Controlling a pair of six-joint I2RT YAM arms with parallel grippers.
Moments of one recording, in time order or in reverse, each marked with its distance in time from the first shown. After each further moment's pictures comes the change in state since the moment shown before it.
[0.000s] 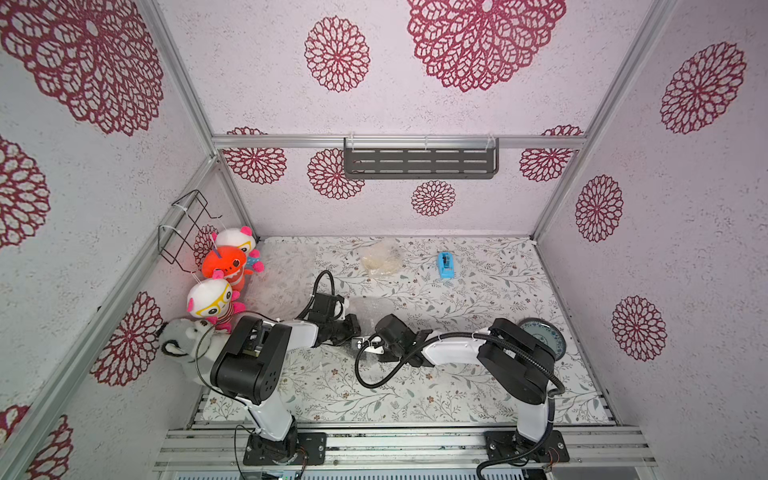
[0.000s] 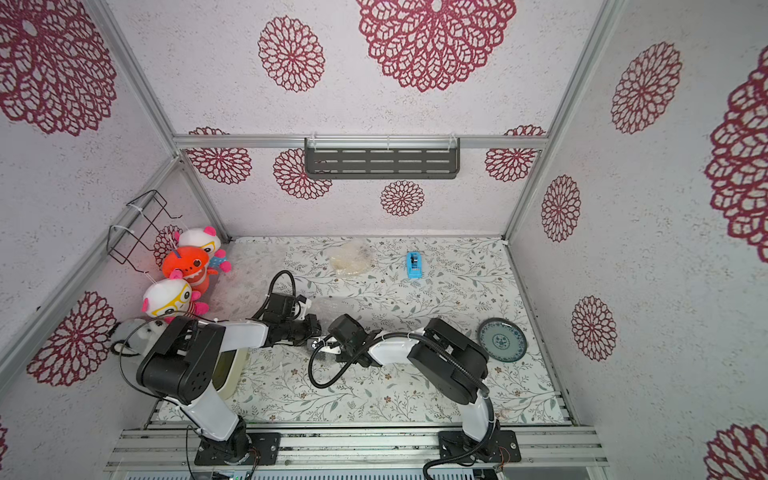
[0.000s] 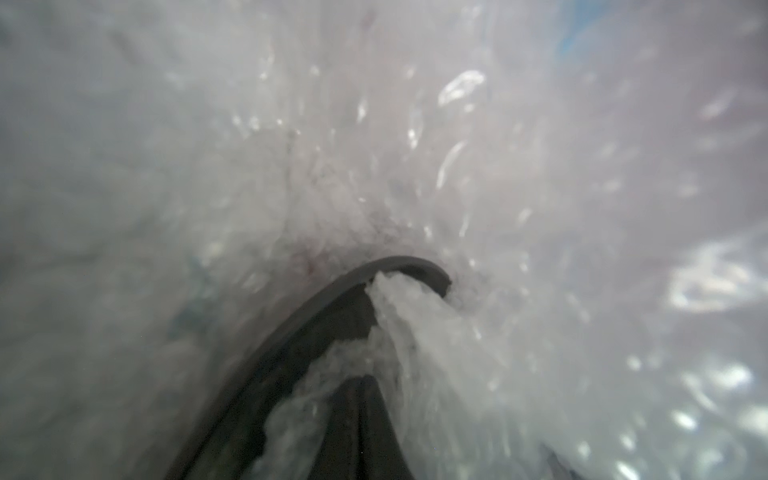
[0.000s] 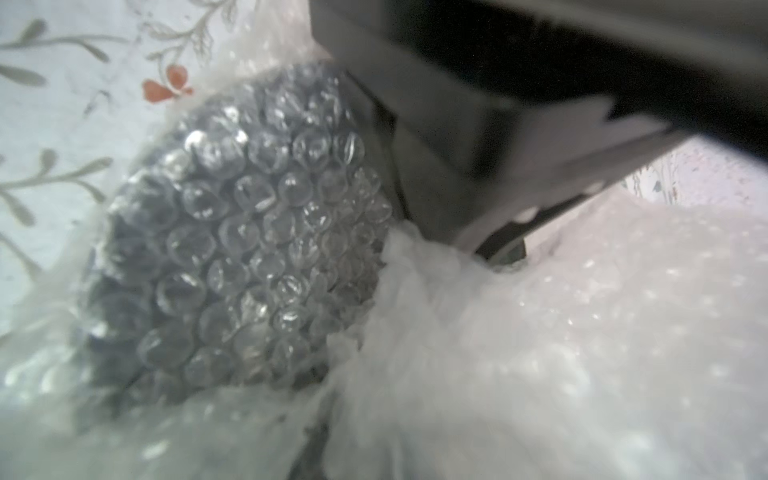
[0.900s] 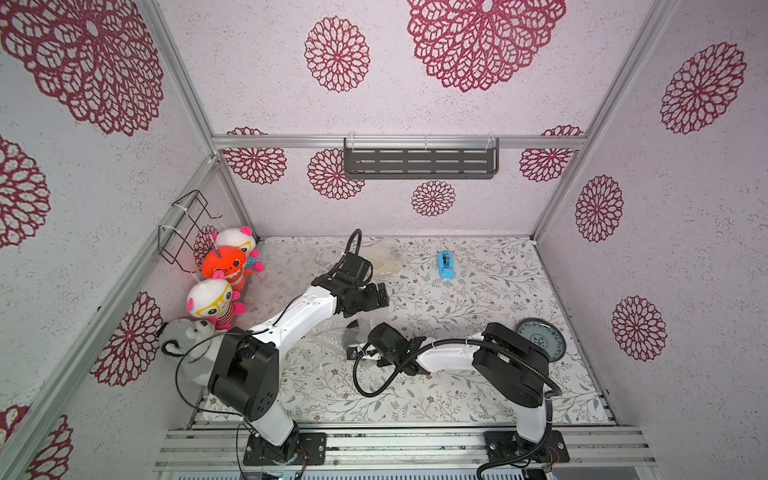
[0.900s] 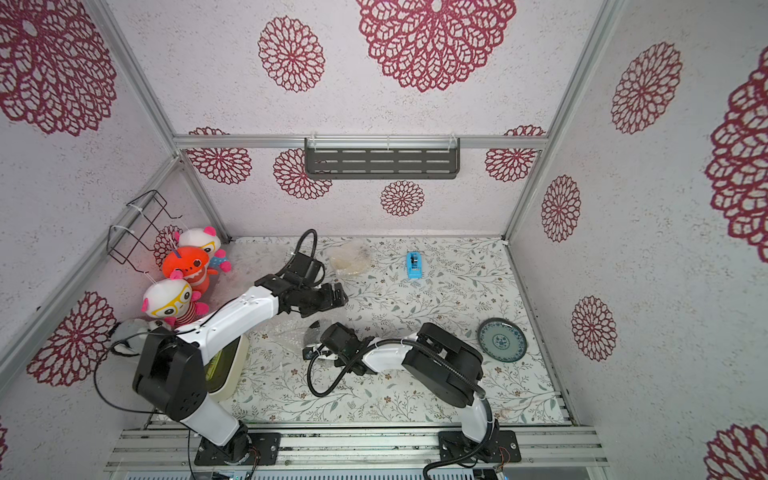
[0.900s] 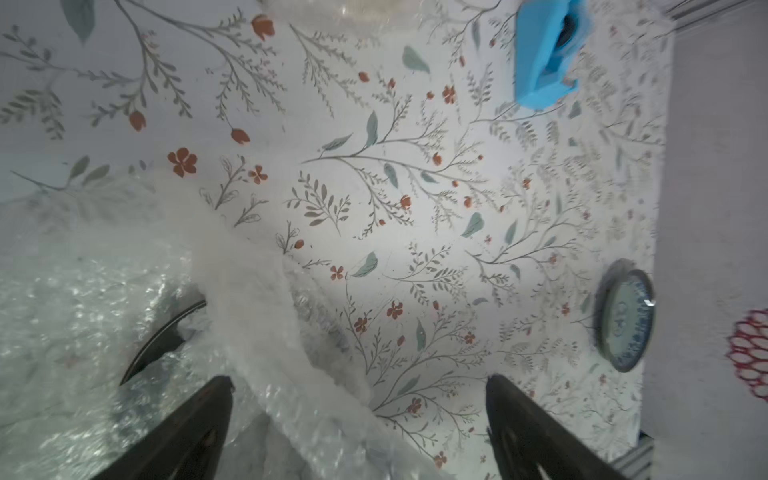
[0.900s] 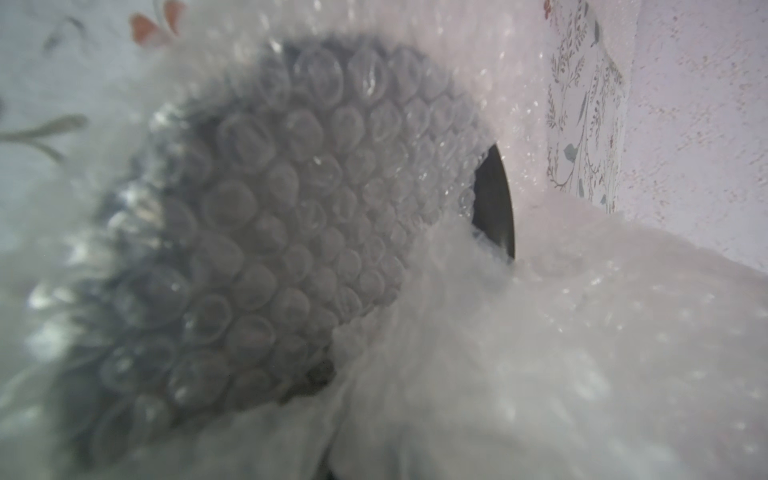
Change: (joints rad) left arm -0.275 -0.005 0.579 -0.705 -0.477 -0.011; right arm 0.051 0.019 0.021 -0.002 0.174 -0.088
